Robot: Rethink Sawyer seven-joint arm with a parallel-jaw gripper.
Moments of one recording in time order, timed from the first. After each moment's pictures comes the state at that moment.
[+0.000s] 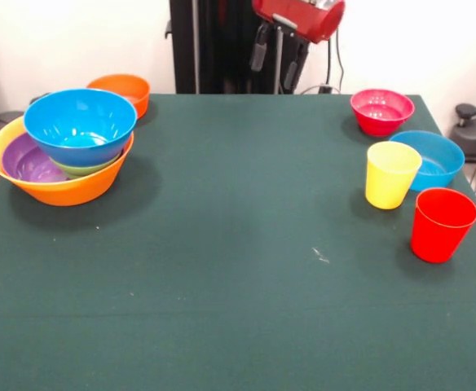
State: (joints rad) arm -0.05 -0.84 -0.11 1.76 -0.25 0.59 2.49
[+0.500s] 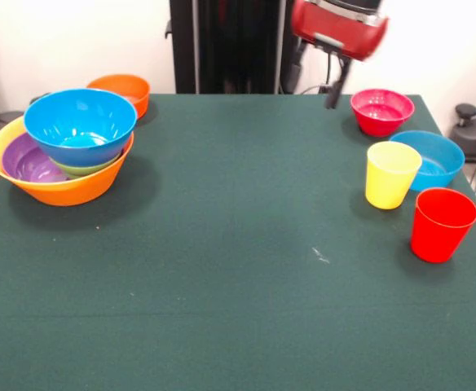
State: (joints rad) arm 0.06 -0.77 -0.11 1.67 -0.28 0.56 2.49
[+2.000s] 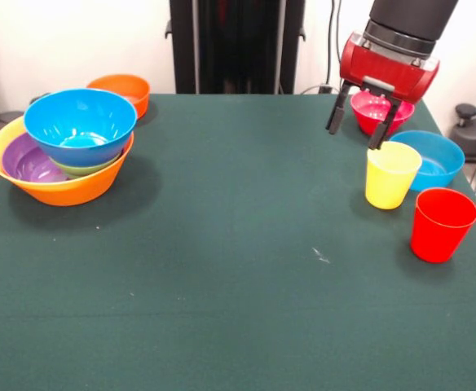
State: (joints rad) arm 0.15 -0.64 -0.15 1.51 -0.28 0.56 2.49
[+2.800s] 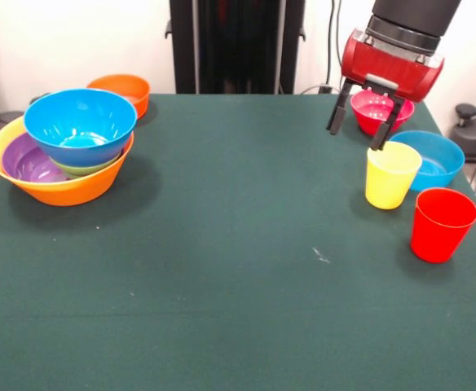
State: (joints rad) arm 0.16 -0.64 -0.16 1.49 -0.28 0.56 2.49
